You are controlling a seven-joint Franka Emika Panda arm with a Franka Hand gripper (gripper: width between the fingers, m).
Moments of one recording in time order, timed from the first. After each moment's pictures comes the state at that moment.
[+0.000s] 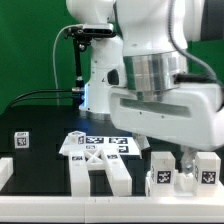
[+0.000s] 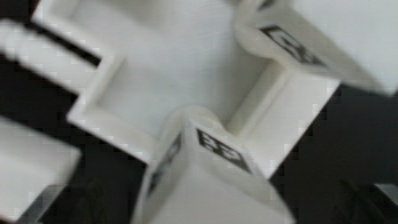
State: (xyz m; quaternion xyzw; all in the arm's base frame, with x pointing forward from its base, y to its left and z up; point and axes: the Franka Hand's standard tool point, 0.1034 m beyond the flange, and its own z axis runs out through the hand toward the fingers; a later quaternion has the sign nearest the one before) arm 0.615 0.055 0.074 -0.90 0.44 0.01 0.07
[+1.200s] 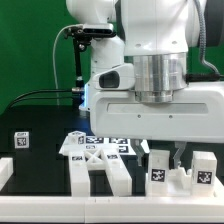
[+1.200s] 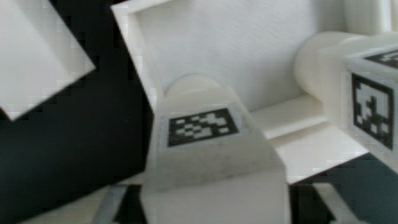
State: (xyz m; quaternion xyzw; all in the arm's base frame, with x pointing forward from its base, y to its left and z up) arm 0.609 0.045 0.070 -0.97 0.23 -0.01 0.04
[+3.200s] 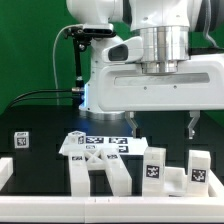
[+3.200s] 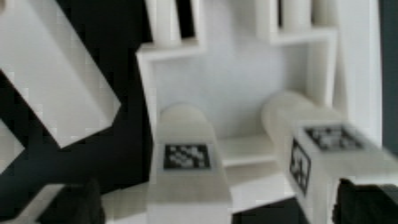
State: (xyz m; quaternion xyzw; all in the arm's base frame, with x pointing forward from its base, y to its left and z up) arm 0.562 0.060 0.099 -0.99 0.12 -0.07 0.04
